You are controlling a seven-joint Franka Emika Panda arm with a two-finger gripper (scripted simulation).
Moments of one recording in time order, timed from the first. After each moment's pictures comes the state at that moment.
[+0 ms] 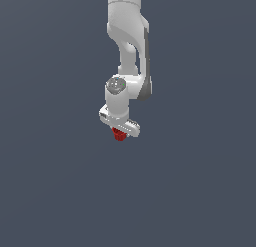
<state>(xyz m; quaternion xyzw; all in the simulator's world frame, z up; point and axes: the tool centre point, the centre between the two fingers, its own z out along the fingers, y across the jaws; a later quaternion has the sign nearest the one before) -0.057 -0.040 0.053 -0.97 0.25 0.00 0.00</state>
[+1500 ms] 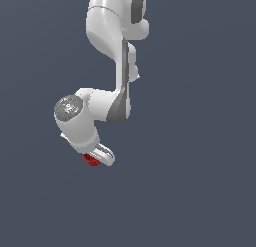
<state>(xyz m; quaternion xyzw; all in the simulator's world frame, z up) 0.087 -0.141 0.097 -0.97 0.25 0.00 0.00</state>
